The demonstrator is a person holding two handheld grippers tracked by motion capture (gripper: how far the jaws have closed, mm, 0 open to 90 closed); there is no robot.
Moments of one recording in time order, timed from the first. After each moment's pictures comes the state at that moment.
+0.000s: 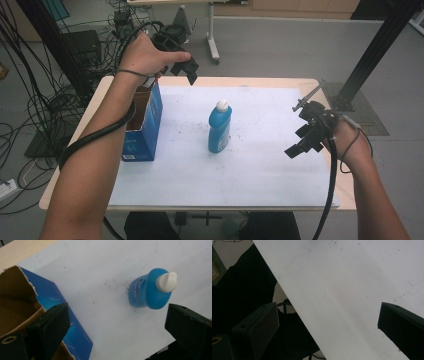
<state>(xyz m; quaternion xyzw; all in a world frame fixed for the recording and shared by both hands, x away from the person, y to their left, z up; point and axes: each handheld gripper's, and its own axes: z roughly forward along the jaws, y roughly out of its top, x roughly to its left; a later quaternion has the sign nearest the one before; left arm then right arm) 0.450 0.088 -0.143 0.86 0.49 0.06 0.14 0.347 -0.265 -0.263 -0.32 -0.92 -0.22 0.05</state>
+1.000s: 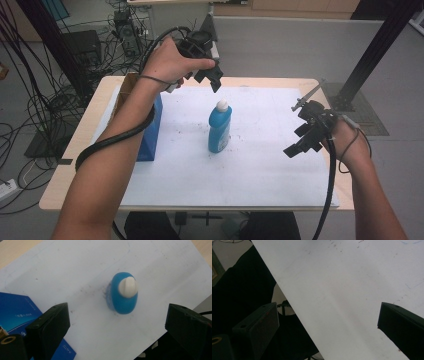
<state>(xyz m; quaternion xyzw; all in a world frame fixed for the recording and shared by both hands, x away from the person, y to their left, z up) 0.435 0.036 -0.149 0.89 0.43 0.04 0.15 0.346 -0.263 -0.261 -0.32 -0.92 -0.22 0.04</state>
